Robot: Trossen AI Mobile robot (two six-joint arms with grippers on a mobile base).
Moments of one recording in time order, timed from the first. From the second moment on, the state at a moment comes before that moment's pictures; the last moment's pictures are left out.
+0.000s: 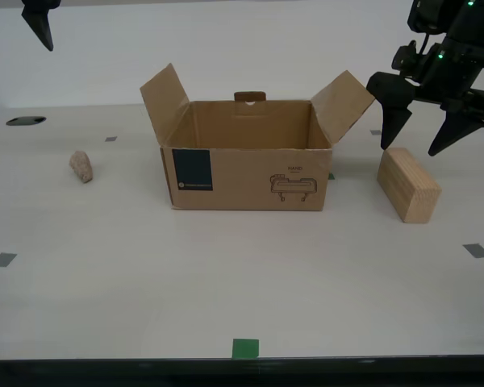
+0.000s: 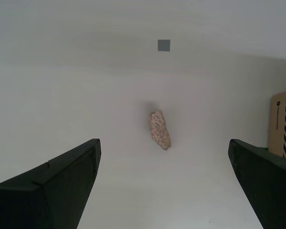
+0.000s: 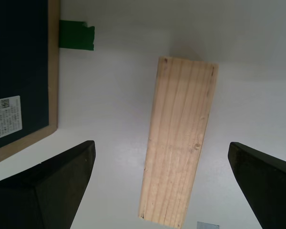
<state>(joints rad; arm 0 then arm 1) 0.17 1.82 1.10 -0.70 -0.22 0.10 0.01 1.53 1.31 -0.80 -0.04 -0.09</state>
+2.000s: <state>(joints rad) 0.17 1.83 1.03 -0.61 -0.13 0.08 0.01 1.53 1.30 -0.78 -0.06 -0.10</state>
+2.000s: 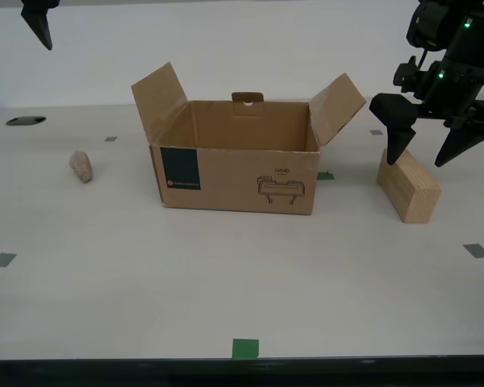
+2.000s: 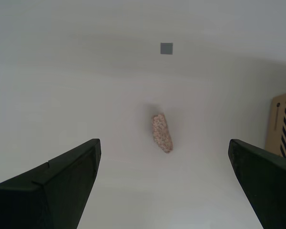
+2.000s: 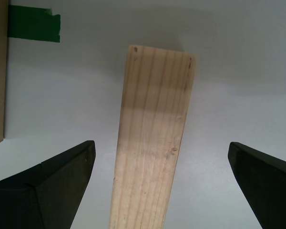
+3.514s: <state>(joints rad) 0.17 1.83 1.00 -0.61 -0.13 0.08 0.01 1.99 1.28 -0.57 -0.03 -0.23</state>
